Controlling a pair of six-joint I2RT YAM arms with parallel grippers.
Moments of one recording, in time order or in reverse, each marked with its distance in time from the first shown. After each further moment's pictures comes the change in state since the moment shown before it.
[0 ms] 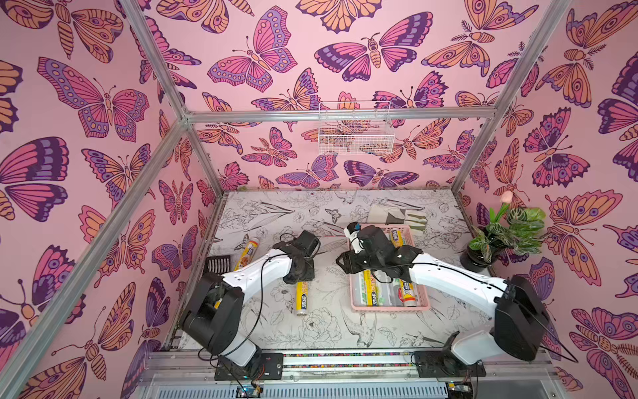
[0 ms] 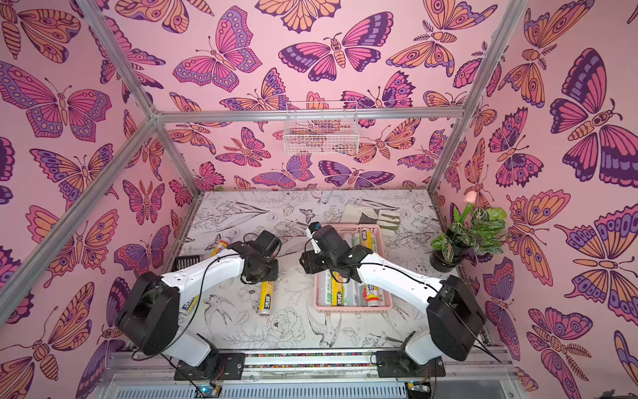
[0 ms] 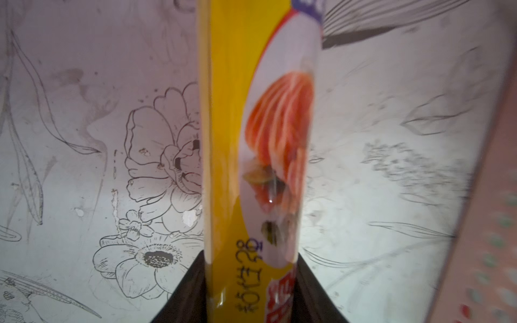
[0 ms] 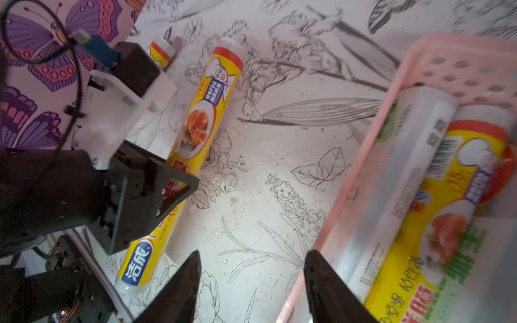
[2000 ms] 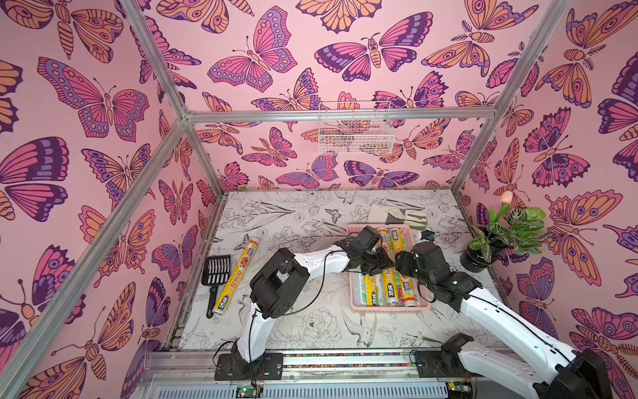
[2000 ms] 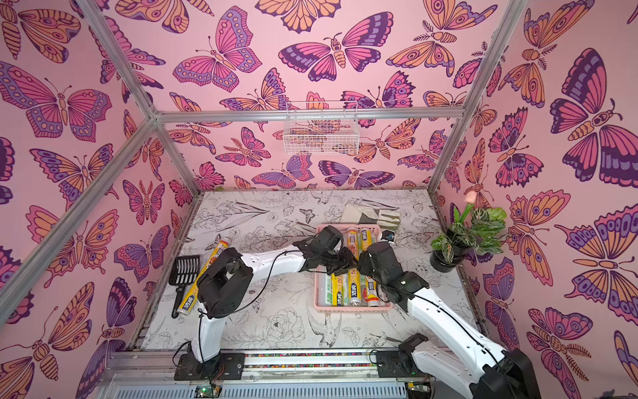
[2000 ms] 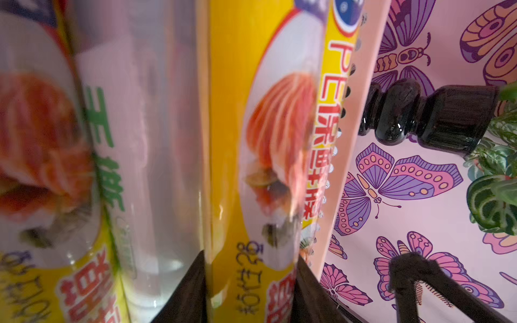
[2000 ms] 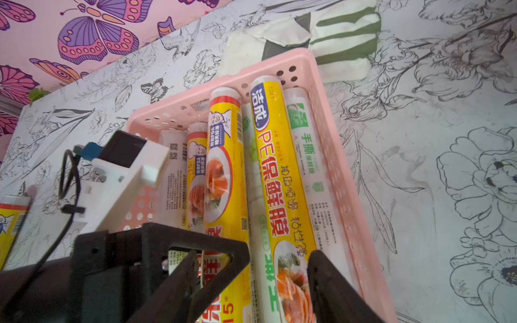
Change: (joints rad) left arm -0.318 0.558 0.426 0.583 0.494 -0.517; right arm -0.312 -0.457 -0.386 -0.060 0.291 0.227
